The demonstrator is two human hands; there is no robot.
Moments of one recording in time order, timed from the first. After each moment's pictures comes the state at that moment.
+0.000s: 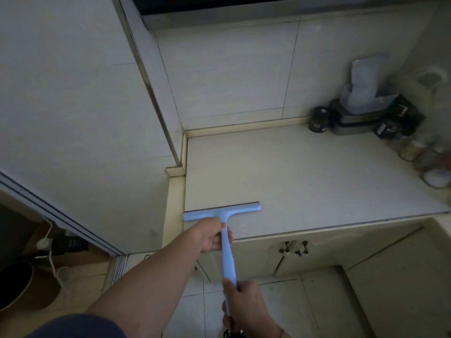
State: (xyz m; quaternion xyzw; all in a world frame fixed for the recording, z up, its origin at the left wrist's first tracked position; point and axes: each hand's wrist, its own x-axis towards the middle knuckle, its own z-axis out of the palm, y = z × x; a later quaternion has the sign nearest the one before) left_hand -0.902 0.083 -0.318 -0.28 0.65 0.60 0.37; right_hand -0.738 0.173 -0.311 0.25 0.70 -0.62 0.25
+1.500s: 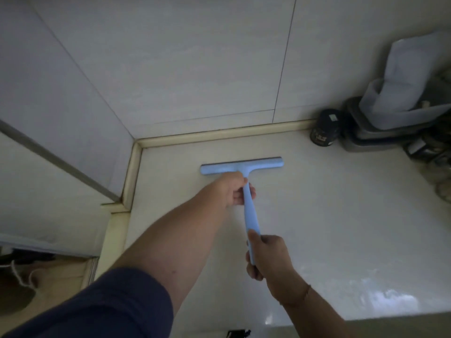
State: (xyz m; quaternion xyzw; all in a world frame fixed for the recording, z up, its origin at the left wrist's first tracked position) left_hand -1.175 0.281 -0.325 -0.28 0.64 0.61 0.36; right_hand -1.017 0.355 -0.317 0.33 0.67 -0.63 0.20
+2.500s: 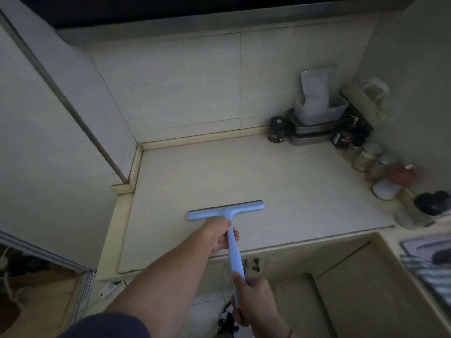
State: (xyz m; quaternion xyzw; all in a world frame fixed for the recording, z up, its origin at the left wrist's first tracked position) left_hand -0.935 0.277 -0.316 -0.28 0.68 0.59 0.35; right_hand -0.773 0.351 -0.281 0.32 0.69 -0.61 0.19
